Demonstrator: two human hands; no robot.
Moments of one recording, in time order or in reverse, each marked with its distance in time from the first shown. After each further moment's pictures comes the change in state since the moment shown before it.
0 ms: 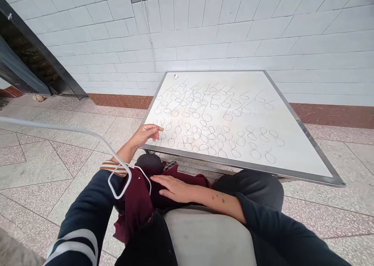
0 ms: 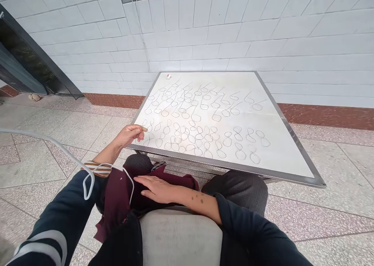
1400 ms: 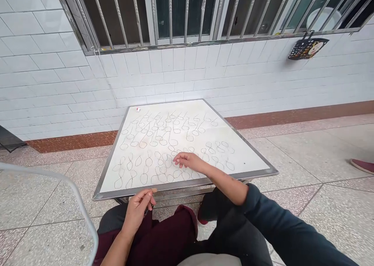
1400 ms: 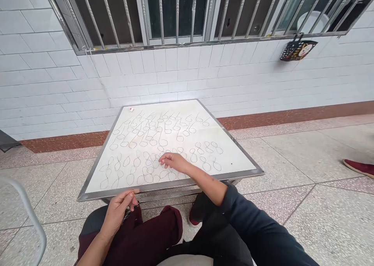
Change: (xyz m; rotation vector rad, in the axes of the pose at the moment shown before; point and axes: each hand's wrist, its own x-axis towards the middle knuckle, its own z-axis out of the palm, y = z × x) left_hand -0.054 -0.074 0.093 0.160 0.149 -0.059; right_hand -0.078 0.057 -0.180 0.116 0.729 0.559
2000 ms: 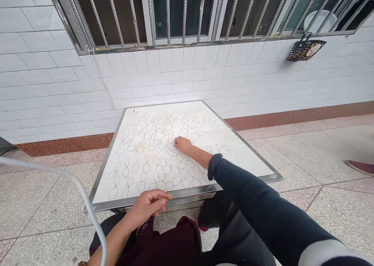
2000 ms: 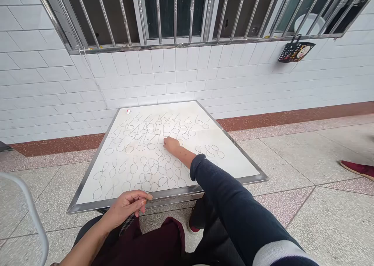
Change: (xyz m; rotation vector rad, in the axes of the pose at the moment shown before) left_hand 0.039 0.044 0.013 0.093 -0.499 -0.122; right_hand 0.137 0.025 -0.038 -0.723 0.214 0.210
